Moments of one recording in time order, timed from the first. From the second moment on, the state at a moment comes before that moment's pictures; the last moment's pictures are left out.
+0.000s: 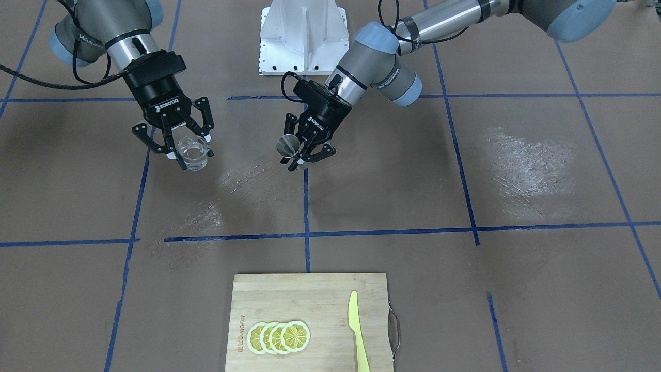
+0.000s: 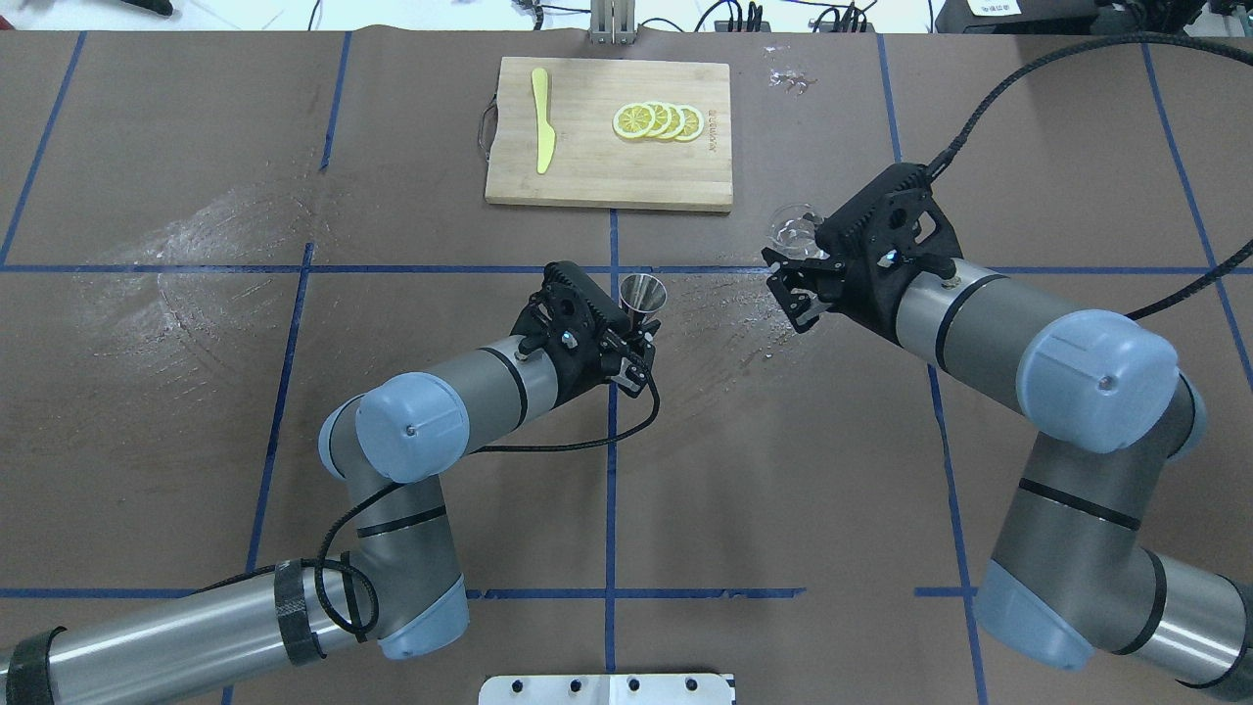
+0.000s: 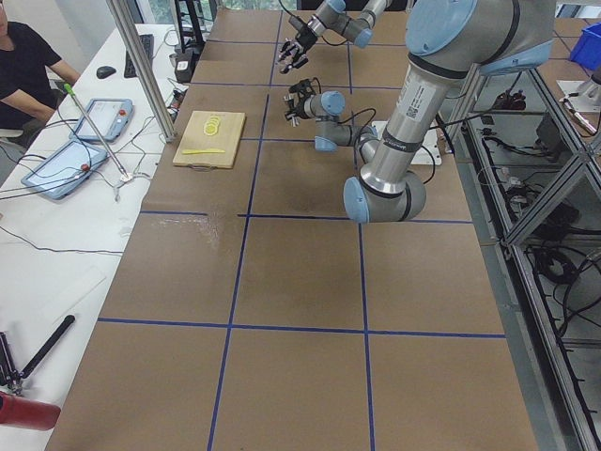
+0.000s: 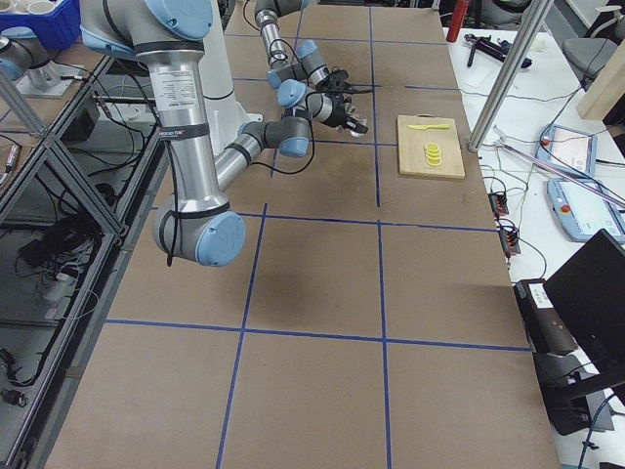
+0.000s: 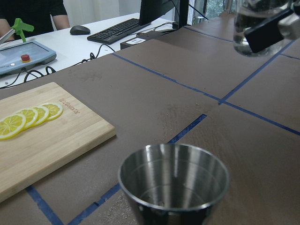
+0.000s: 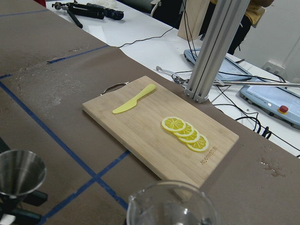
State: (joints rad) left arm -0.38 -2.23 -1.43 -2.65 -1.36 -0.50; right arm 0.53 -1.32 2.01 -0.90 1.34 0.44
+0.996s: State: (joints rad) left arm -0.38 -2.24 -1.42 -2.65 -1.36 -0.50; right arm 0.45 -1.21 2.03 -1.14 1.27 0.18
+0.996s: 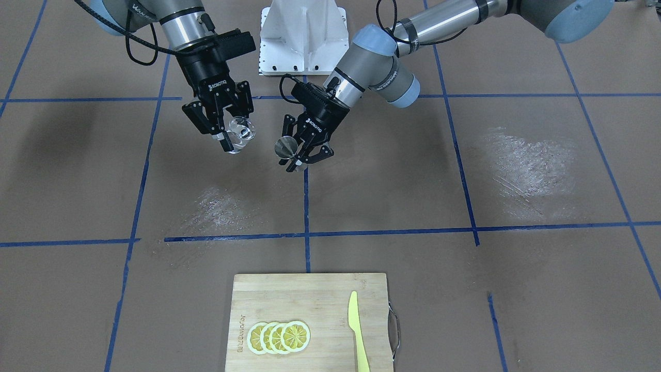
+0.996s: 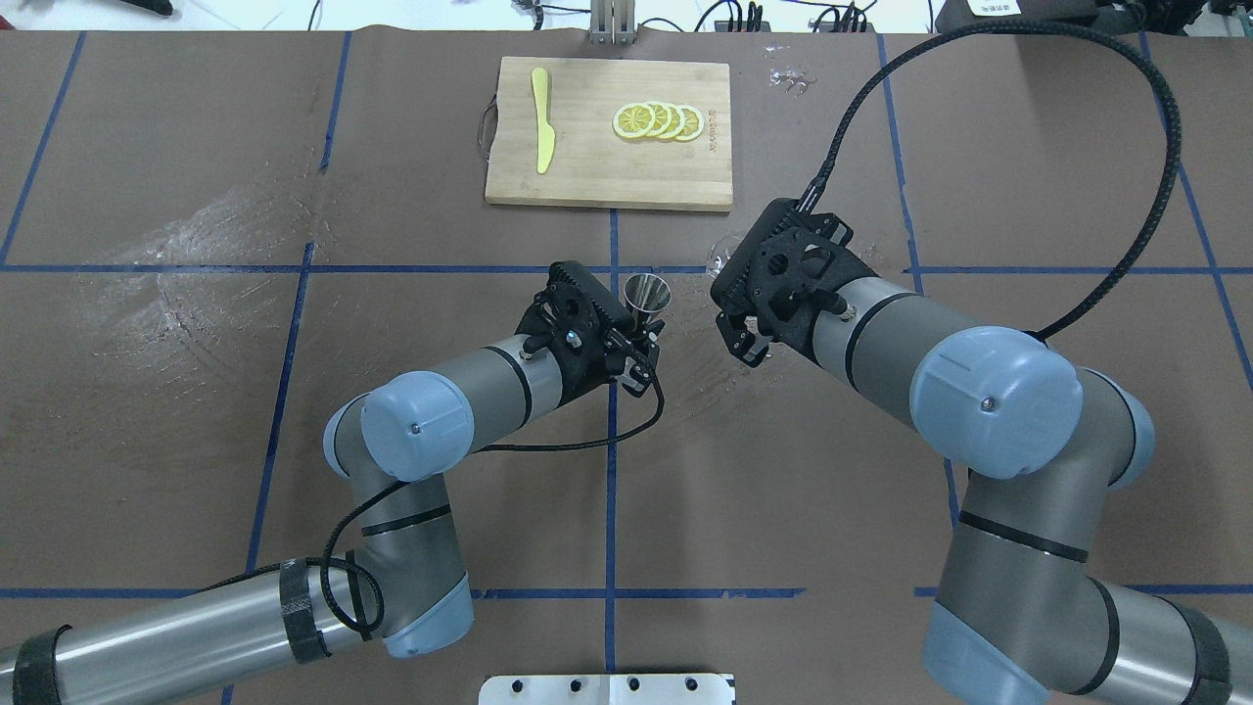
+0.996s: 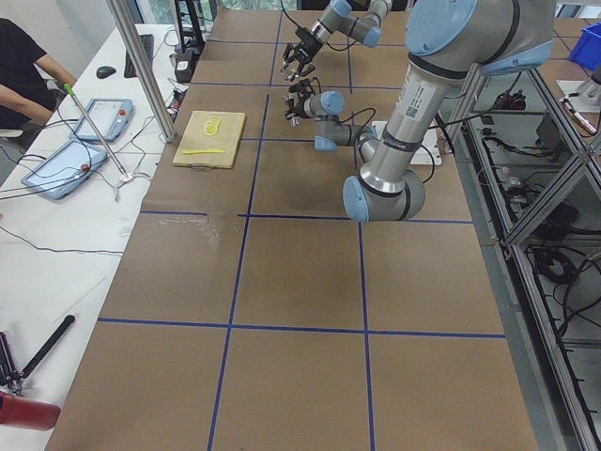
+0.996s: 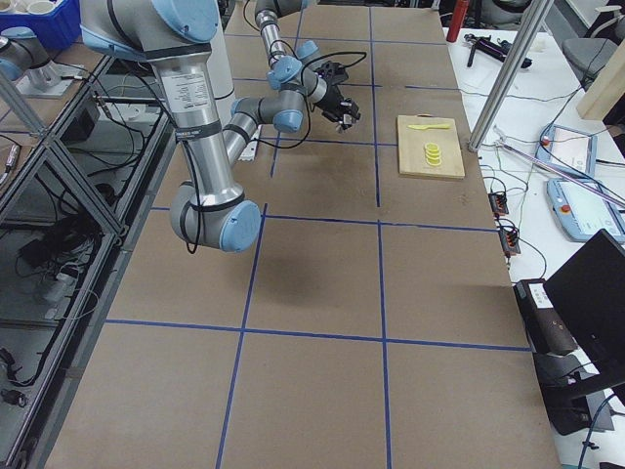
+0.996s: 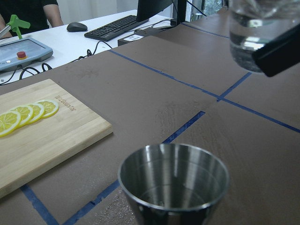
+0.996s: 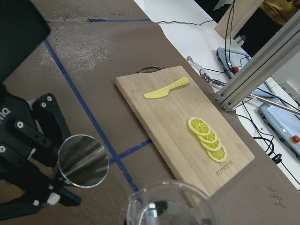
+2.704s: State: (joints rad) left arm -0.35 -2.25 -1.40 -2.72 -1.35 -0.50; right arm 0.40 -1.07 2.02 -1.38 1.14 -0.09
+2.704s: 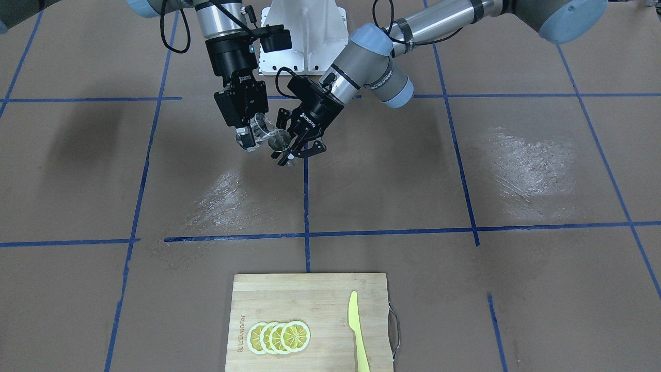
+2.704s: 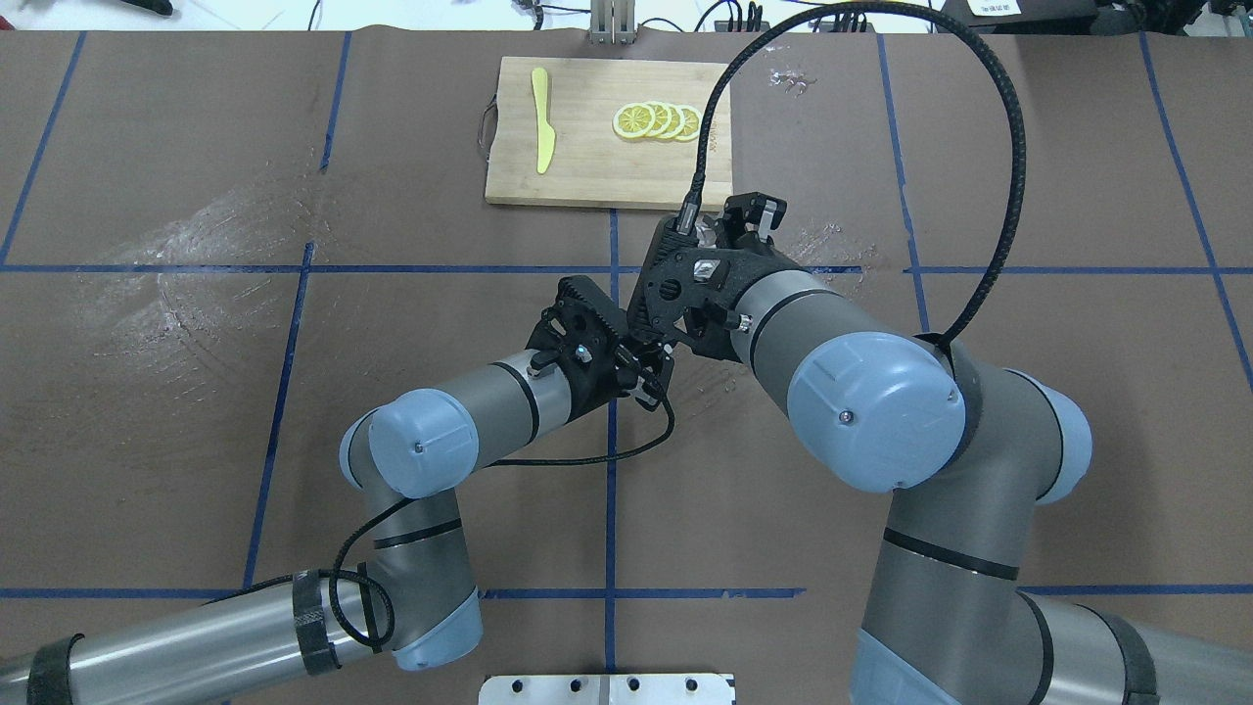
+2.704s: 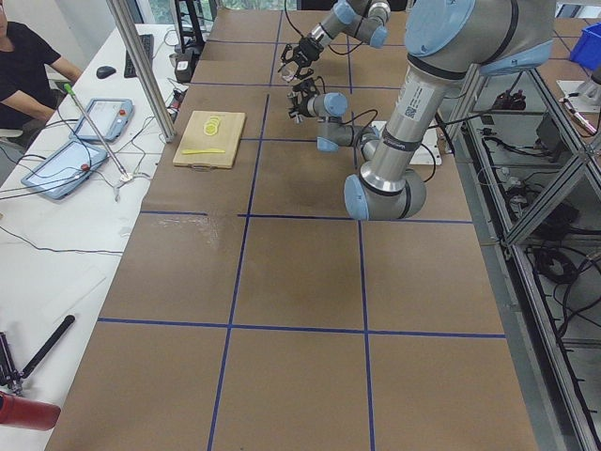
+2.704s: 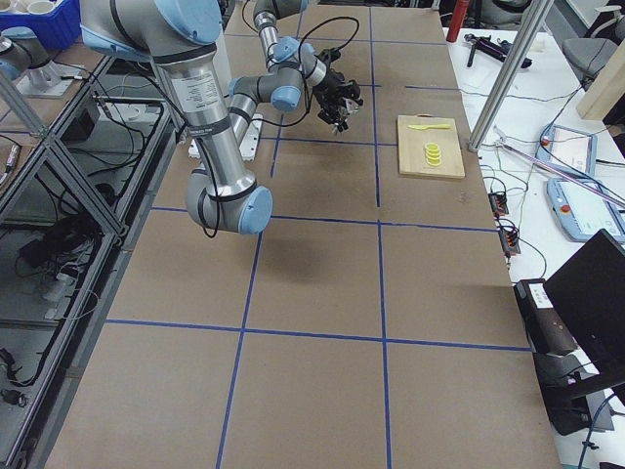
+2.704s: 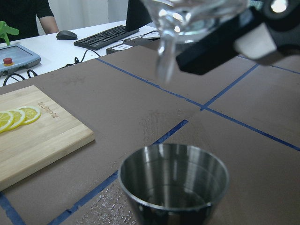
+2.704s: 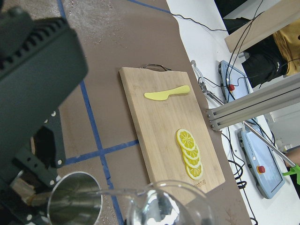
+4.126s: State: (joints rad) left arm -0.35 -2.25 -1.40 -2.72 -1.35 -0.50; right arm 0.39 -1.06 2.03 -1.41 1.04 -0.33
